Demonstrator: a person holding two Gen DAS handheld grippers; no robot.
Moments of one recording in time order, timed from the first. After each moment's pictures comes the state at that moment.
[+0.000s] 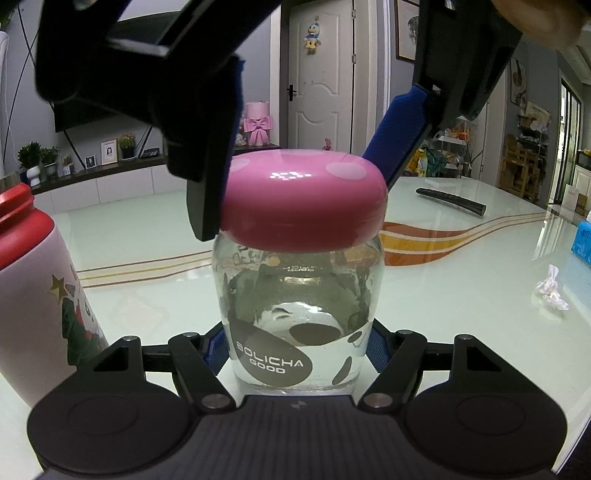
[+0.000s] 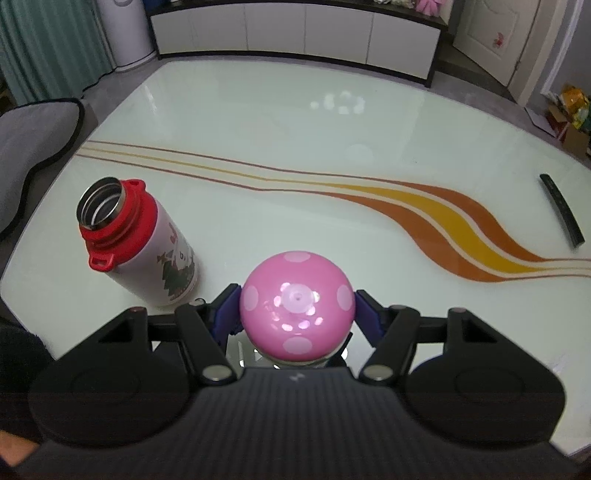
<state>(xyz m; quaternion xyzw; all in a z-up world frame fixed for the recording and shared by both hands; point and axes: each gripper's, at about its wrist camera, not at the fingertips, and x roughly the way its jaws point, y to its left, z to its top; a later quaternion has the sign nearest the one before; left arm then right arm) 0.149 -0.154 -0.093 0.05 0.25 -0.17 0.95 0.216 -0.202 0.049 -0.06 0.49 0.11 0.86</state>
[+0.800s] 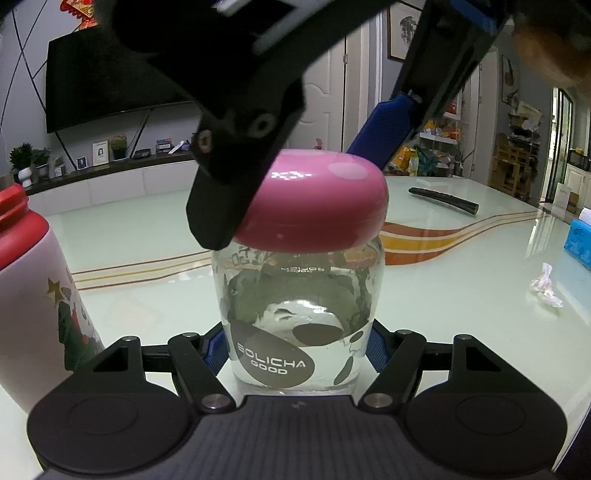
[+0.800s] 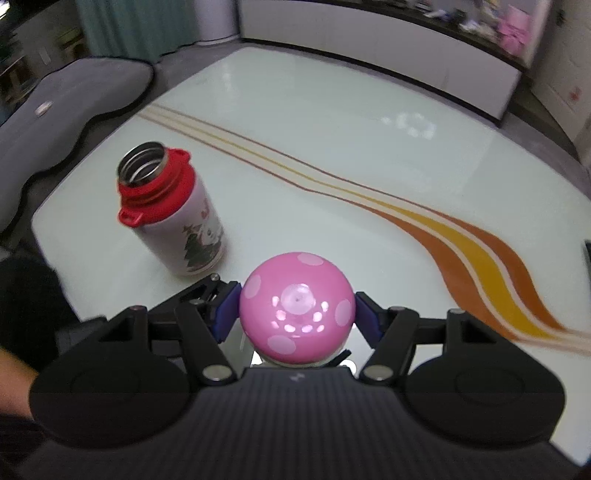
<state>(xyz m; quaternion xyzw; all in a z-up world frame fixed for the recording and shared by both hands) 0.150 -0.150 -0.094 0.04 0.25 -0.18 0.95 0.222 -0.222 0.048 -0.15 0.46 0.26 0.84</state>
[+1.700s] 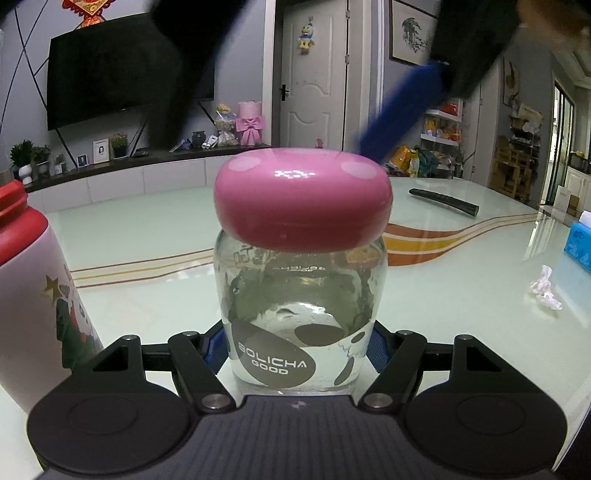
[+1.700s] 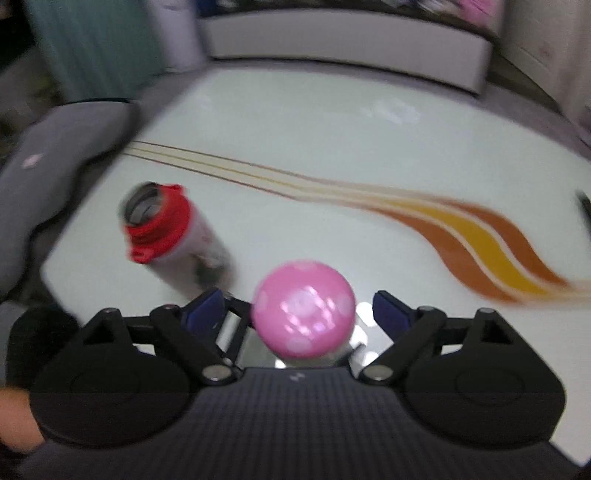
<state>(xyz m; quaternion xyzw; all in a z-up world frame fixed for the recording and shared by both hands) 0.147 -0.152 -0.090 0.04 0.25 -0.18 0.95 0.219 -0.216 0.062 -0.04 0.50 0.17 0.85</state>
